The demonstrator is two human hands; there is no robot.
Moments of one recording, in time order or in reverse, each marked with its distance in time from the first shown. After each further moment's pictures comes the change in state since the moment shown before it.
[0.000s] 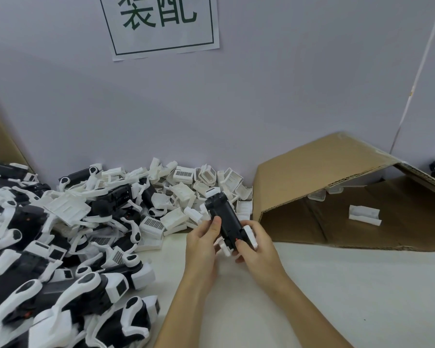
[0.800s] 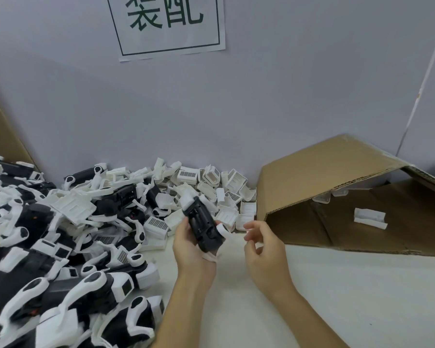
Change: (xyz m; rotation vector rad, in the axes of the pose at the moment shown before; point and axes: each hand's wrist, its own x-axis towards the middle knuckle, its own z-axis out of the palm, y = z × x) left_hand -0.004 0.018 -0.005 -0.588 0.157 -0.130; right_hand 0.002 0.013 0.002 -0.283 0.205 -0.198
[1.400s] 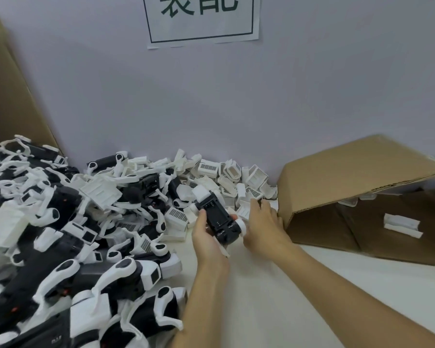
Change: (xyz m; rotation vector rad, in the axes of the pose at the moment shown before) left_hand 0.009 0.008 -0.005 -0.057 0.115 0.073; right_hand 0.063 -0.019 0.042 -0.889 -0.444 0.117
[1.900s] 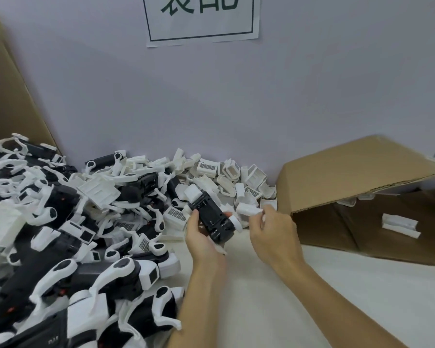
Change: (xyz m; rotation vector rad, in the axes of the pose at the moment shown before) left_hand 0.001 0.004 -0.001 -0.019 0.006 0.019; right_hand -0.035 0.008 -0.005 0.314 0.437 -0.027
